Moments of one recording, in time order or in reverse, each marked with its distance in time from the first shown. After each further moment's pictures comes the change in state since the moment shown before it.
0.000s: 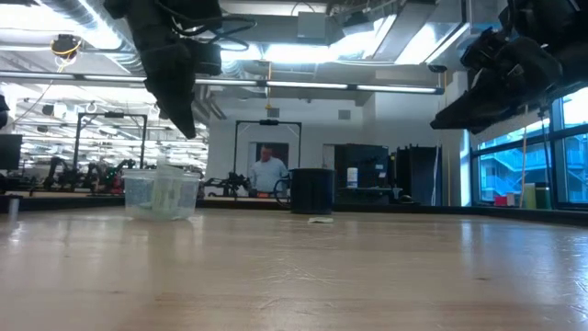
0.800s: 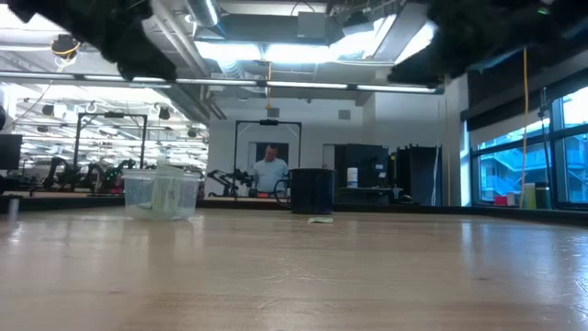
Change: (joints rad) left arm 0.101 -0.712 -0.349 0.321 0.046 0.072; right arm 0.003 0.256 0.237 0.129 -0.001 -0.205
